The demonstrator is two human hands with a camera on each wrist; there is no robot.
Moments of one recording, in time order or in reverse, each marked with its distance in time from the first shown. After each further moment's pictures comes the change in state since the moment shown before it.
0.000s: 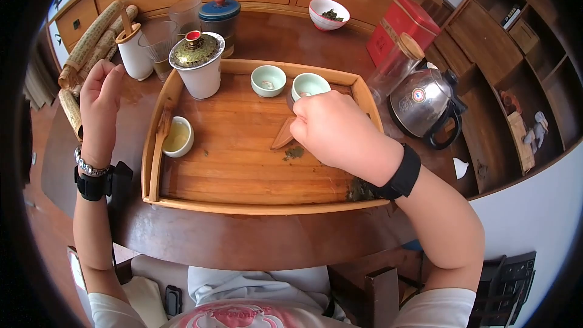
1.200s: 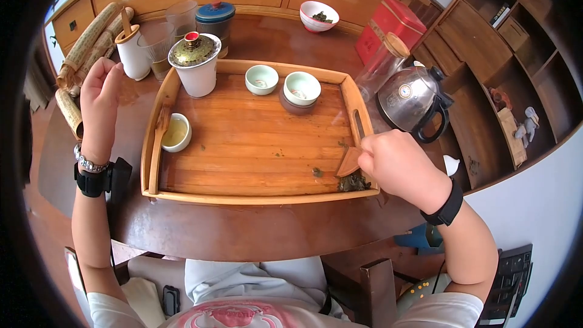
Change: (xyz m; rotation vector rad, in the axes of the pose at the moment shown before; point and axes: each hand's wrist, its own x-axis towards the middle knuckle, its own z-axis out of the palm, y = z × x) left_hand 0.002 -0.006 -0.002 -0.040 -0.005 0.054; right_hand -0.090 0.019 -0.038 -0.210 -0.082 0.168
